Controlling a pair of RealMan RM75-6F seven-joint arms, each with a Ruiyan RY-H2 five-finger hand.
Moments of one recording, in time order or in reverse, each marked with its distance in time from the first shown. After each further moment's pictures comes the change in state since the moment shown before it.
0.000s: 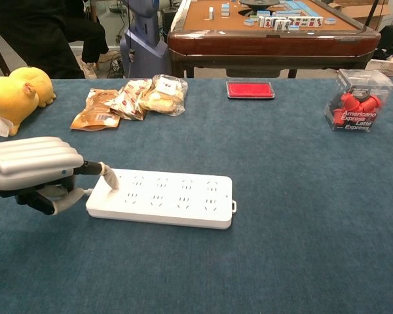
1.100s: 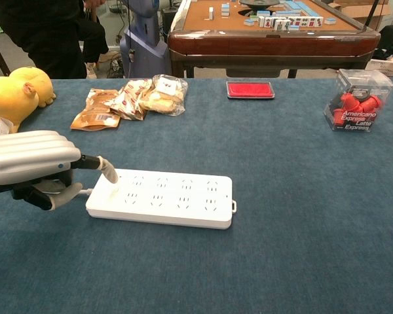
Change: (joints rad) left arm 0.021 0.029 -0.022 -0.030 0.029 0.010 -0.011; right arm -0.005 0.013 0.000 -0.005 -0.003 0.014 0.001
